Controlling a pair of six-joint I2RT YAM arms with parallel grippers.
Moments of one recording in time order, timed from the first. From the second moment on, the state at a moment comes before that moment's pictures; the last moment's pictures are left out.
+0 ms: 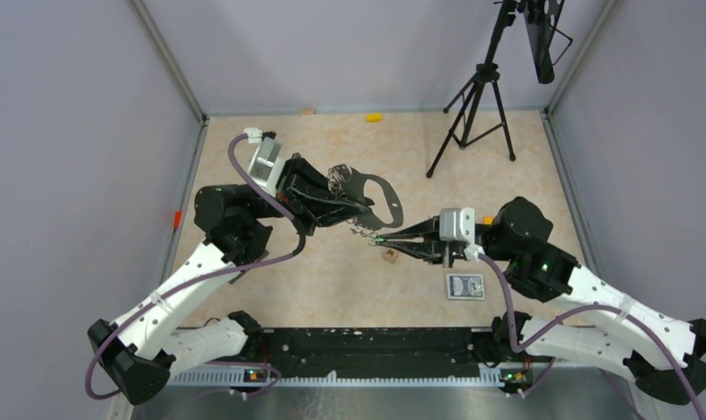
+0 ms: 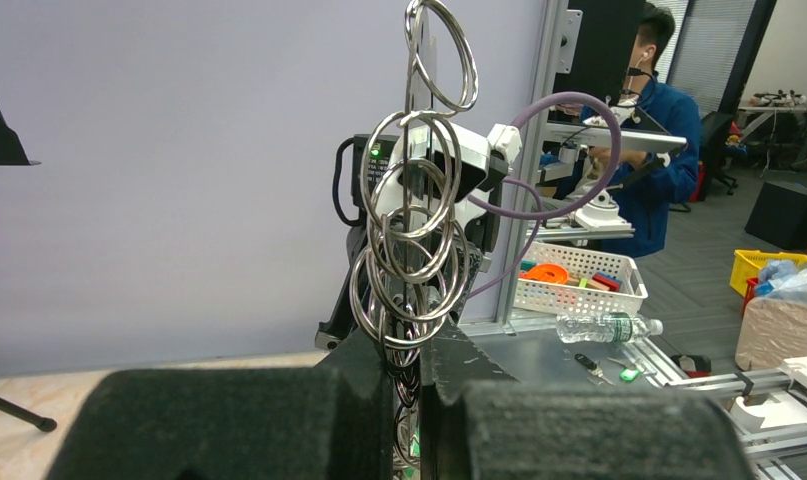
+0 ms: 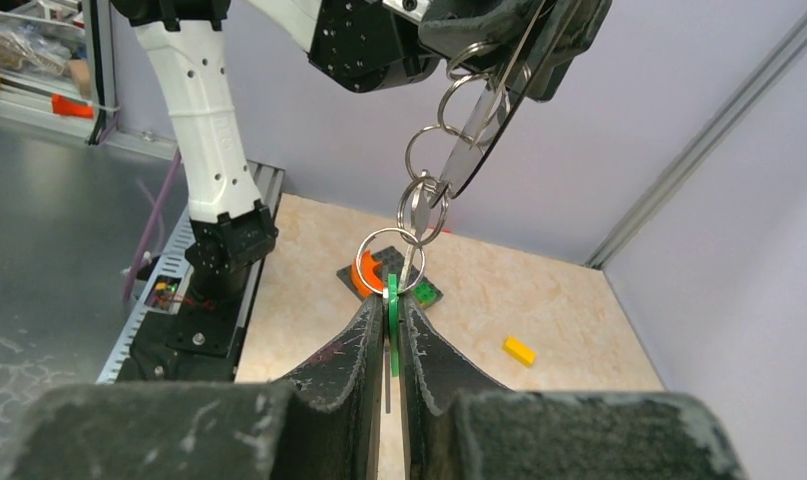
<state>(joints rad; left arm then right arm) -0.69 1.02 1.04 0.78 0.92 -0.73 1.00 0.80 0.93 0.05 -0.56 -0.29</state>
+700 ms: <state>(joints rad) -0.69 1.01 1.04 0.75 0.93 -0.71 1.00 0.79 0.96 -0.07 -0.53 -0.36</state>
